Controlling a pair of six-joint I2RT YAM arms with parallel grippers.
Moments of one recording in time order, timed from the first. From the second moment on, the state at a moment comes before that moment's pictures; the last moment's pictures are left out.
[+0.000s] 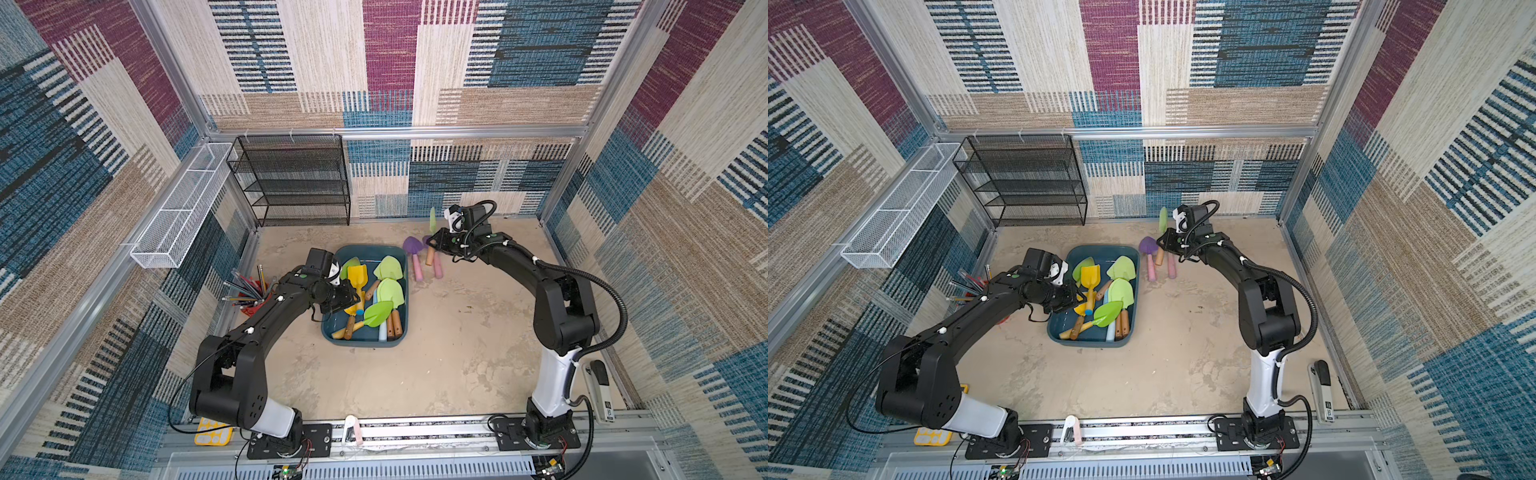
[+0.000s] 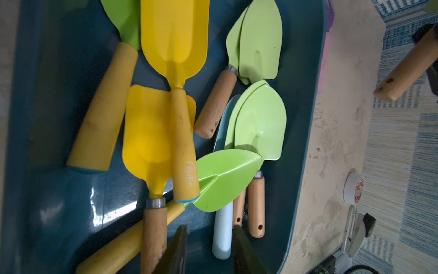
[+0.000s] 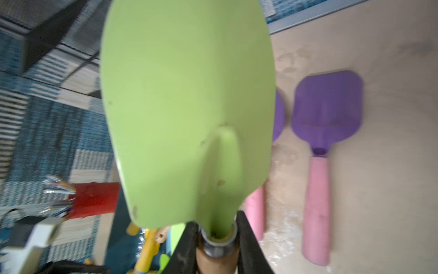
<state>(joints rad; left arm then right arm) -0.25 1.50 1.07 -0.65 0.37 -0.50 0.28 1.97 1.57 -0.32 -0.38 0.48</state>
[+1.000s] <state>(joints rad) -0.25 1.53 1.08 -0.66 0.32 -0.50 0.27 2.35 1.90 -0.55 0.17 0.31</state>
